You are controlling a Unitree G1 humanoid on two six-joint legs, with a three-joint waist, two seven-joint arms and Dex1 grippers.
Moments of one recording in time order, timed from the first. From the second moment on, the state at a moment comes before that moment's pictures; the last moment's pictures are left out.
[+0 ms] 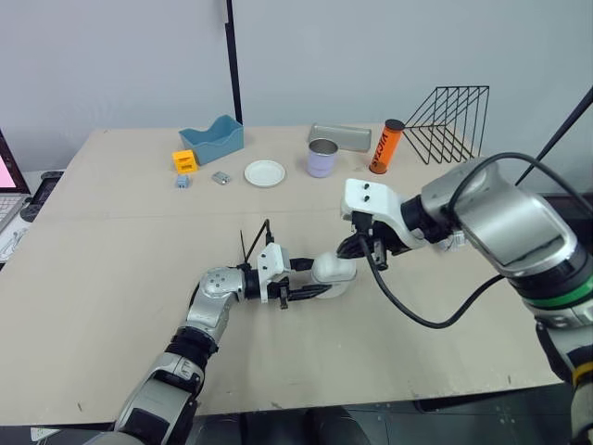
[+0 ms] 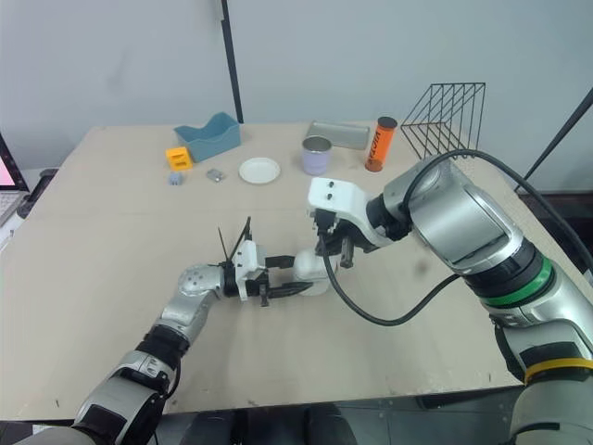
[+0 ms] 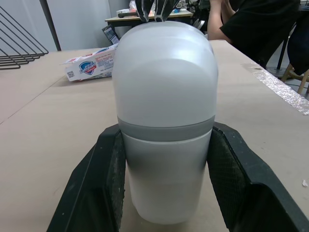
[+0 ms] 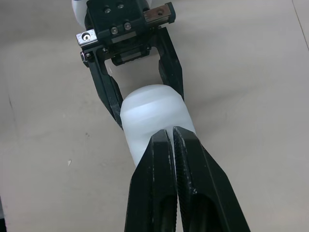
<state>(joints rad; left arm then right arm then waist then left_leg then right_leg) -0.56 0.12 -0.21 0.61 -0.20 -0.33 -1.16 -1.02 -0.89 0.51 -0.28 0.22 1.10 1.26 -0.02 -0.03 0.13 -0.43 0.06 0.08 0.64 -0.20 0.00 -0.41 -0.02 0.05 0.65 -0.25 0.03</state>
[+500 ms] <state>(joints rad) -0.56 0.14 -0.20 0.60 -0.21 -0.32 -1.18 -0.88 -0.99 0.18 -0.30 0.36 1.03 1.24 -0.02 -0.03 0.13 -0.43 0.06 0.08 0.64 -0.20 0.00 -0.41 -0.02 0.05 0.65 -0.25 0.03</state>
